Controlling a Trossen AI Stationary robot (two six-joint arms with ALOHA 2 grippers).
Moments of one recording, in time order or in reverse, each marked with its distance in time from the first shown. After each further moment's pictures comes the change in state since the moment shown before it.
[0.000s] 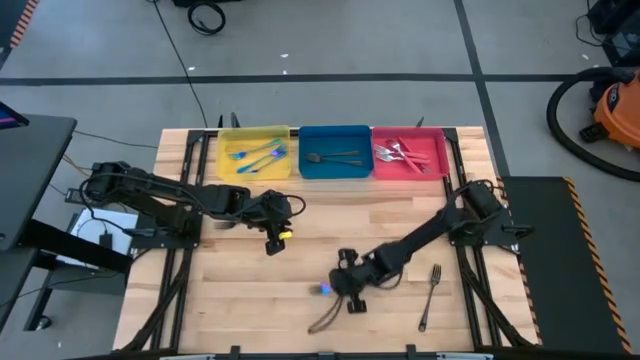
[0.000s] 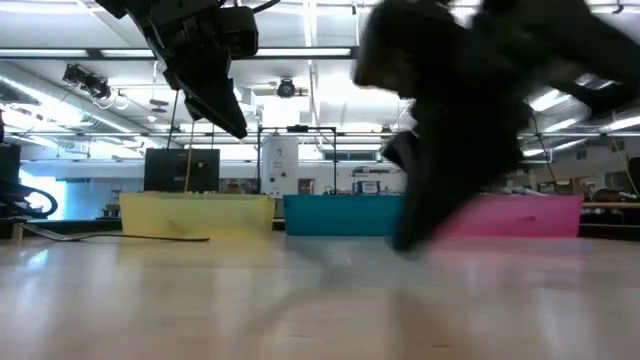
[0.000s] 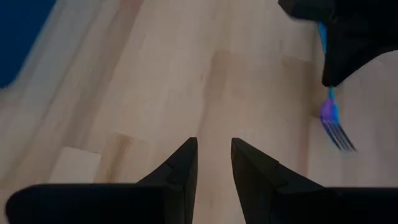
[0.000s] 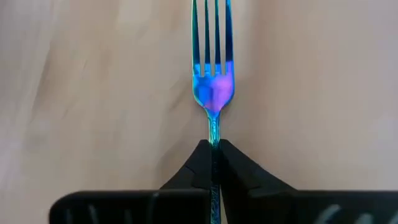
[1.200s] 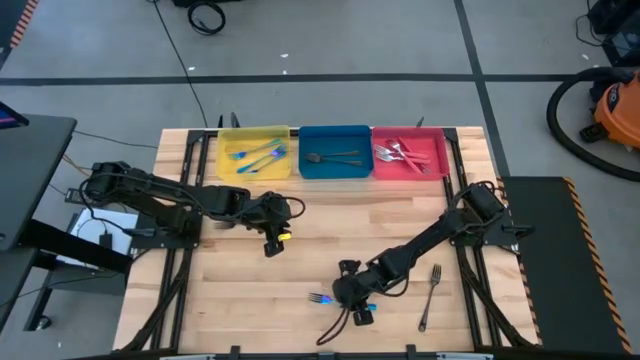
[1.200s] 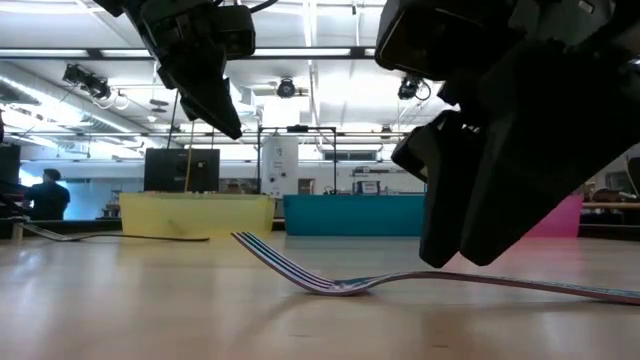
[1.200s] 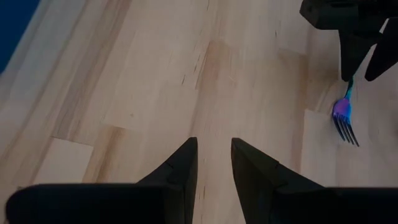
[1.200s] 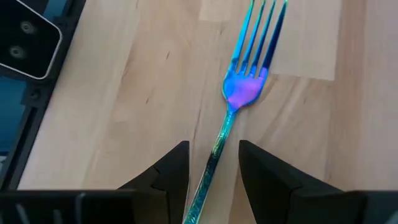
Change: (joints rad) left arm -0.018 -0.001 0.000 -0.018 0.005 -0.016; right arm 0.067 0.015 -0.025 0.098 -0.099 0.030
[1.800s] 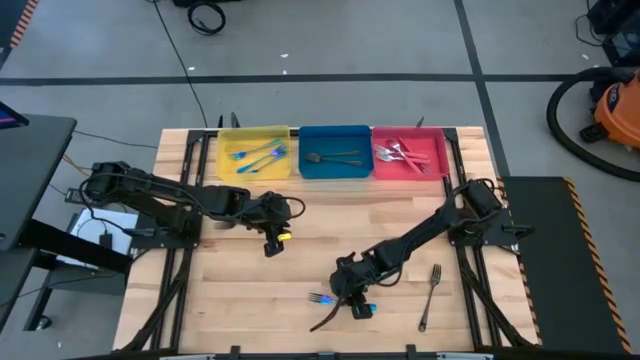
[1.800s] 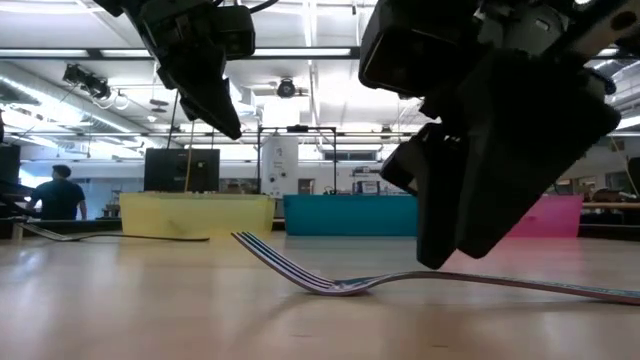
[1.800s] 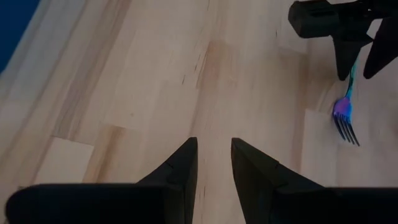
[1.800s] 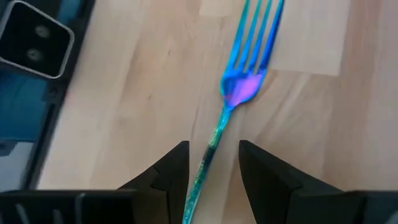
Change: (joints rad) left arm 0.000 0.000 0.000 -0.003 0.000 0.000; right arm -0.067 0.000 0.000 -0.010 -0.170 -0.019
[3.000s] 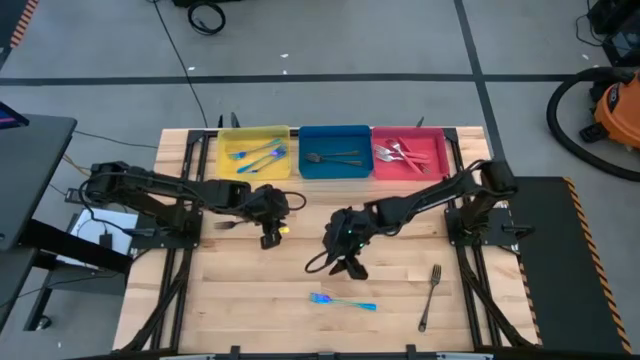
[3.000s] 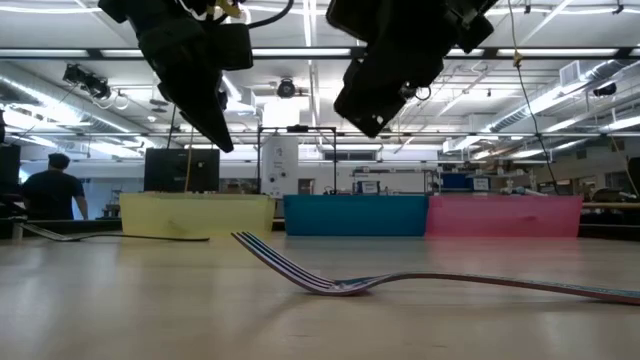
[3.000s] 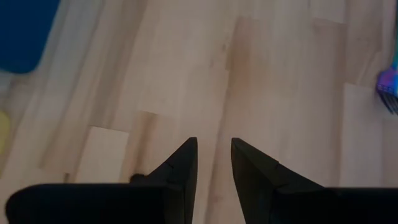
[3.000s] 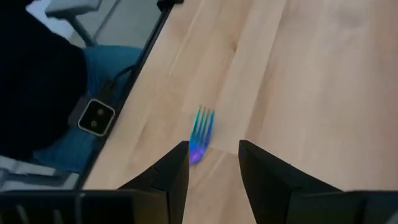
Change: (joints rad) left arm 0.068 0.000 0.000 -0.081 0.002 0.131; right arm -0.270 -0.205 -0.001 -0.017 -0.273 -0.196
